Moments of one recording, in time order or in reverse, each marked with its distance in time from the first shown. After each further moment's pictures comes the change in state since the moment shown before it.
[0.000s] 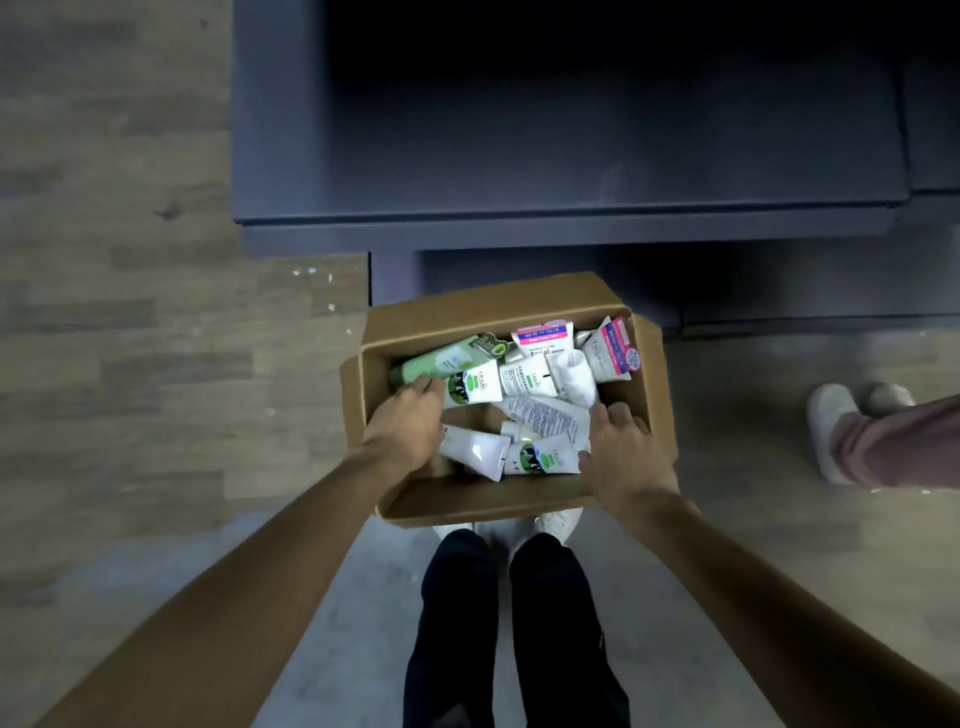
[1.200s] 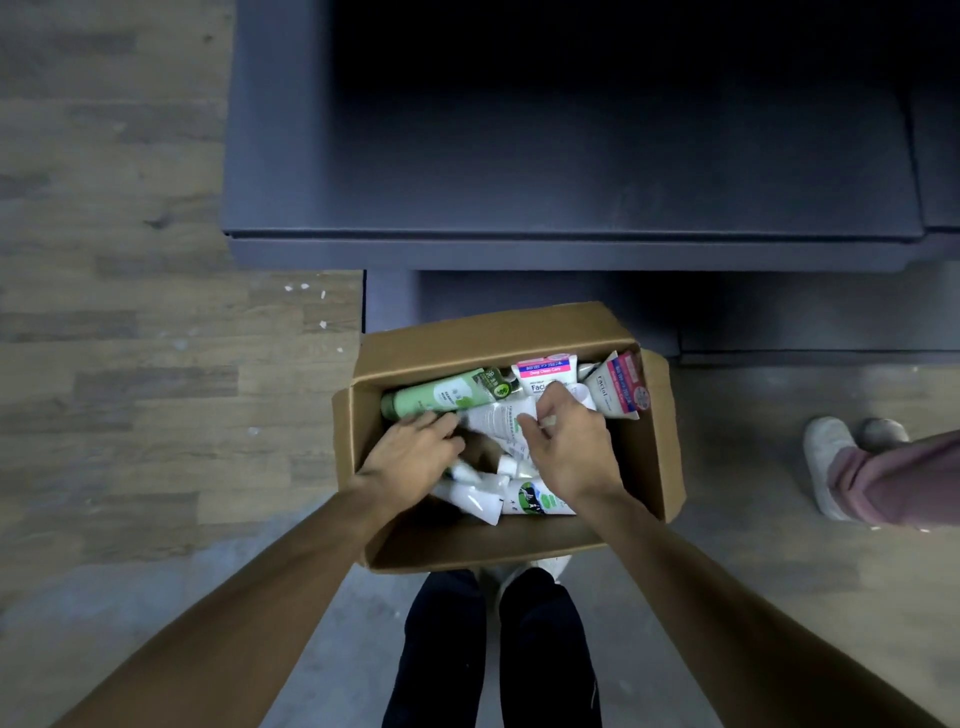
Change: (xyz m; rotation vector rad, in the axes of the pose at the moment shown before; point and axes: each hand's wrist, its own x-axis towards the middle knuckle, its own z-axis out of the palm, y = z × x) left_hand 0.017 -0.012 0.025 0.374 0.010 0.384; right_hand 0.044 -0.044 -0.001 0.653 0.140 -0.006
